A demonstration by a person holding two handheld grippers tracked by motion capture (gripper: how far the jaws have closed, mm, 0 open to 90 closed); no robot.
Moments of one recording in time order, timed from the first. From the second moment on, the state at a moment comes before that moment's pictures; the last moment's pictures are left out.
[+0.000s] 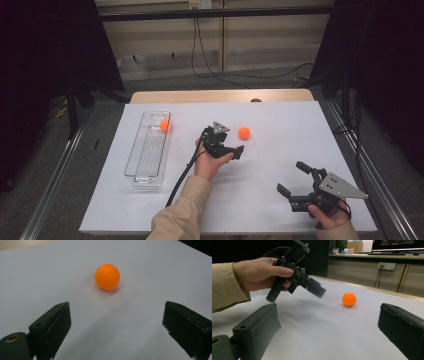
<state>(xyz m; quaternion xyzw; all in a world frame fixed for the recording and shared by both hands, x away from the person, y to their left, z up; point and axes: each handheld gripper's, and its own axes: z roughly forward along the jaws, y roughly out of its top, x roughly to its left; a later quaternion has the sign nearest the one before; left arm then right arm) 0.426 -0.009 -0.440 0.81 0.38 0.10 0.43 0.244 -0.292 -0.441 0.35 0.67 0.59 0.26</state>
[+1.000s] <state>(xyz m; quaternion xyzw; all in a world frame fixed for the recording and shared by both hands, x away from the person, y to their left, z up) 0.433 -0.023 -0.439 0.81 0.38 0.10 0.44 0.244 -0.292 -0.441 0.35 0.67 0.59 0.26</state>
